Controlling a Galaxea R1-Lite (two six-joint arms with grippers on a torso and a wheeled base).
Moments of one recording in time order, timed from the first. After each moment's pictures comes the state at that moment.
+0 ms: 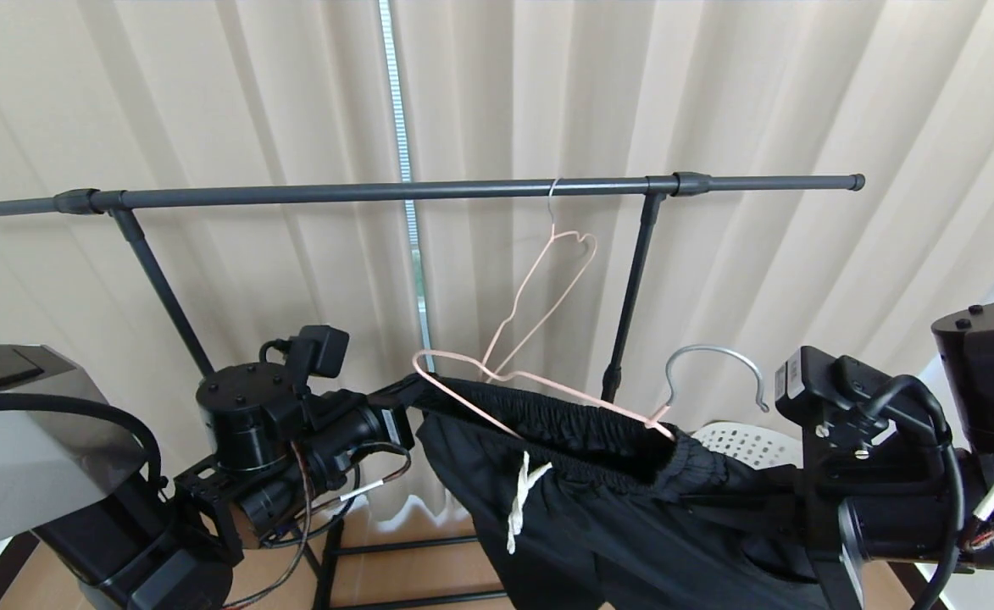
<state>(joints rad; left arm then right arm) -0.45 2.00 -0.47 -1.40 -0.06 -0.27 0.54 1.38 -0.70 0.01 0.35 -0.26</state>
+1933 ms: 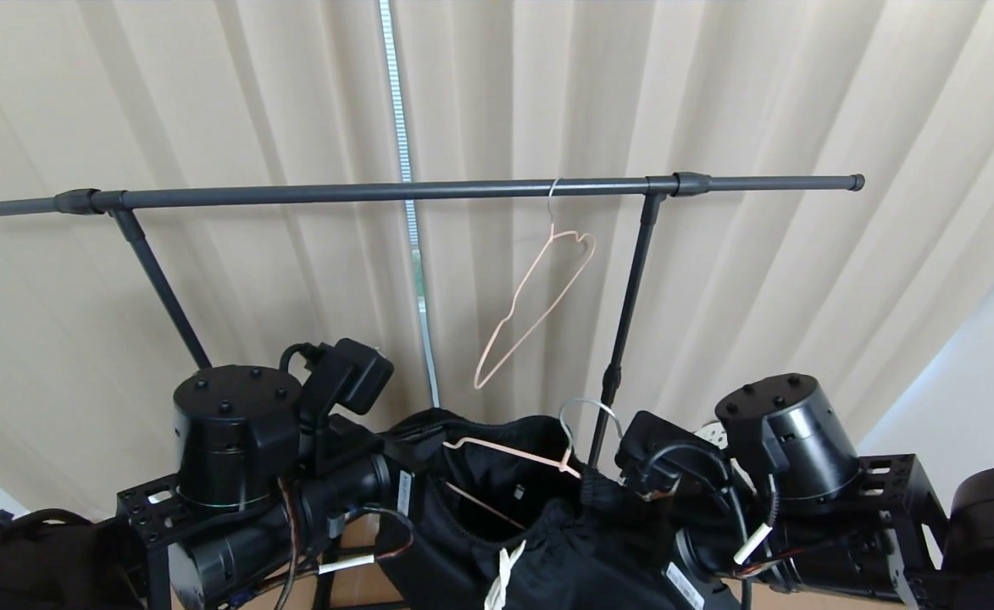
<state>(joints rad) -0.66 1.70 -0.48 -0.88 0.02 -0.06 0.73 1.70 -0.66 -0.26 0.02 -0.18</state>
